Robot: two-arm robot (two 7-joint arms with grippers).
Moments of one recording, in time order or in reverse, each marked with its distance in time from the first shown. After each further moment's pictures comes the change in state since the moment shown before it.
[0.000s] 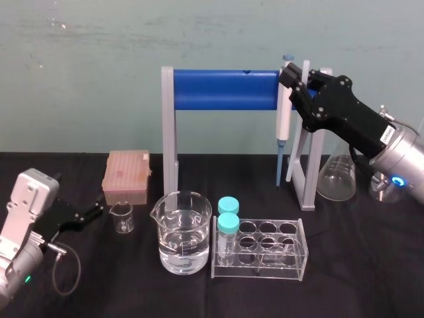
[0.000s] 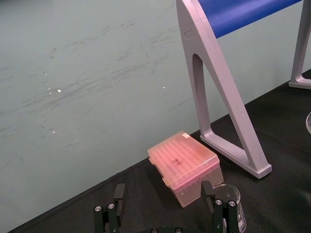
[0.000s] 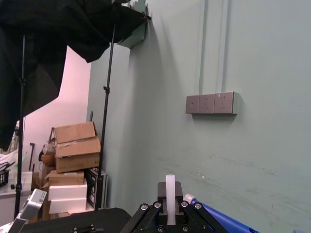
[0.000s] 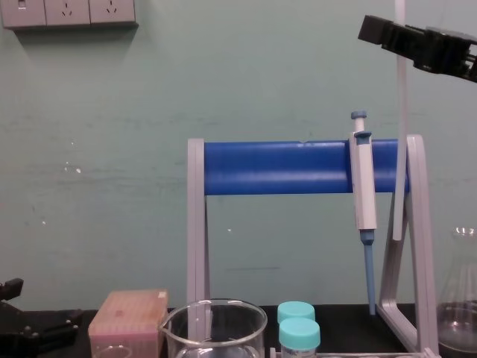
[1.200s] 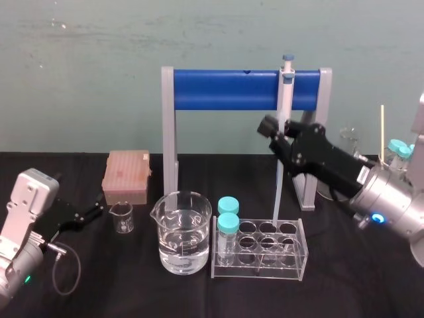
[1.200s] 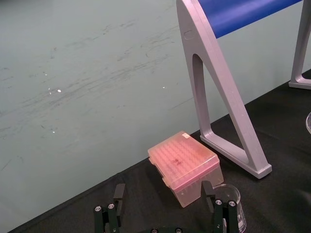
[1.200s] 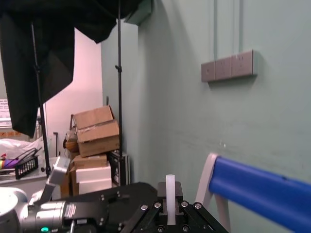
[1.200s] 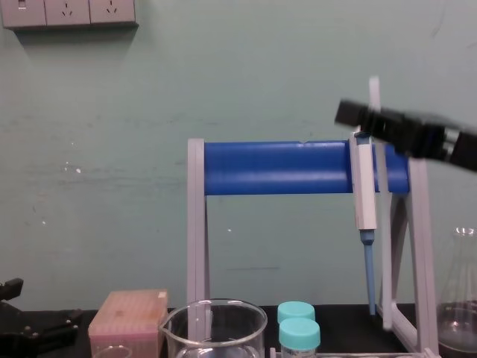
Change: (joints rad) left arm 0.000 0.000 0.000 0.000 0.000 0.000 0.000; right arm -0.035 -0.010 -0.063 0.070 0.021 0.010 0.061
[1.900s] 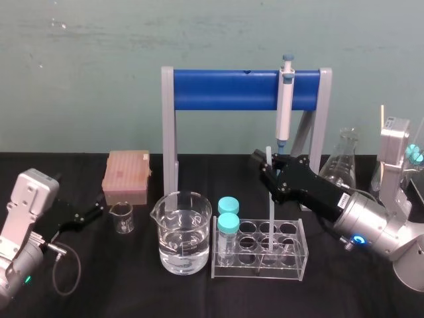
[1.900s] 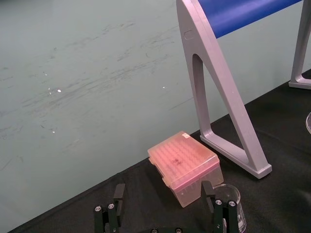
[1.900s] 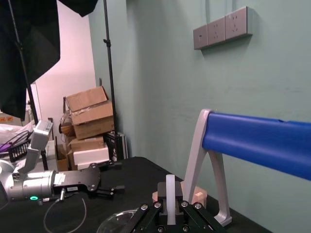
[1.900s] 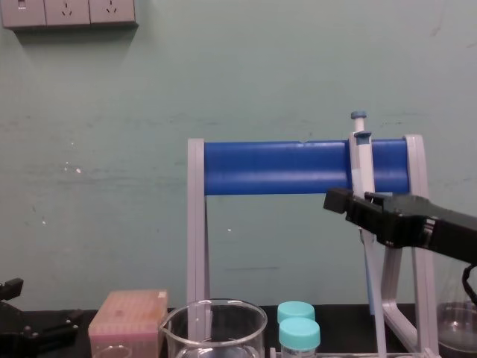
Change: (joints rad) left arm 0.000 0.000 0.000 0.000 0.000 0.000 0.000; right arm 0.022 -0.061 -0.047 0.186 -0.052 -0.039 0.029
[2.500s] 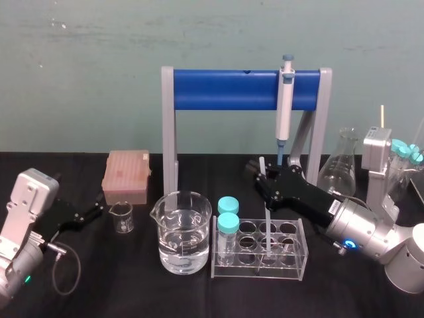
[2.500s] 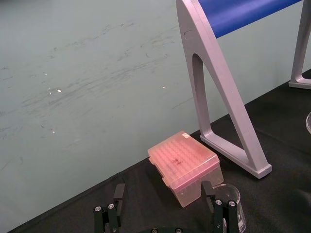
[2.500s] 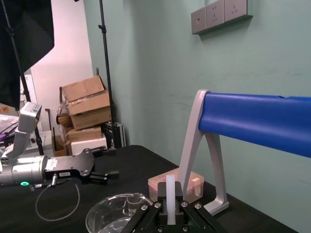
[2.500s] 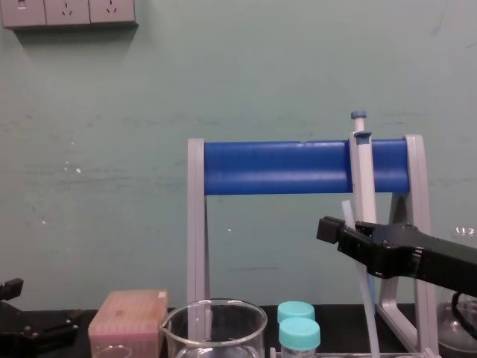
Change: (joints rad) left arm 0.000 0.000 0.000 0.000 0.000 0.000 0.000; right arm 0.033 -0.040 -0.017 0.107 -0.040 -0.021 0.022
